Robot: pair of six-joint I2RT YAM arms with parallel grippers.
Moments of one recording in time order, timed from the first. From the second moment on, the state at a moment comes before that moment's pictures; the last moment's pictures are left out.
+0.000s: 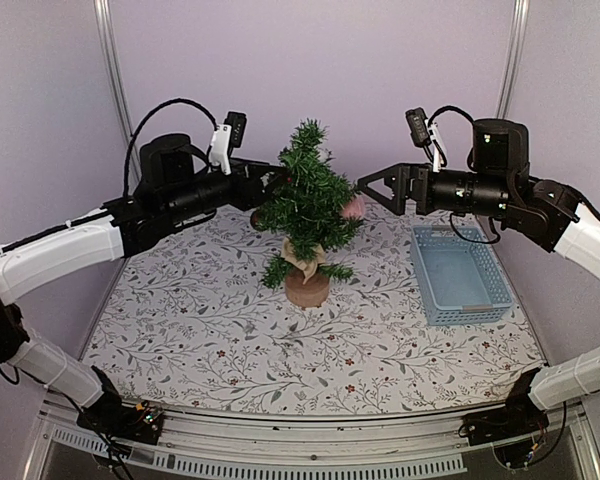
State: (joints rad) left arm -0.73 1.41 1.21 0.15 0.11 -0.22; right arm 0.75 1.22 1.32 -0.33 -0.25 0.34
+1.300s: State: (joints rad) left arm -0.52 1.19 0.98 -0.40 -0.01 -0.43; right arm 0.38 1.17 0.85 -0.22 -0.33 0.37
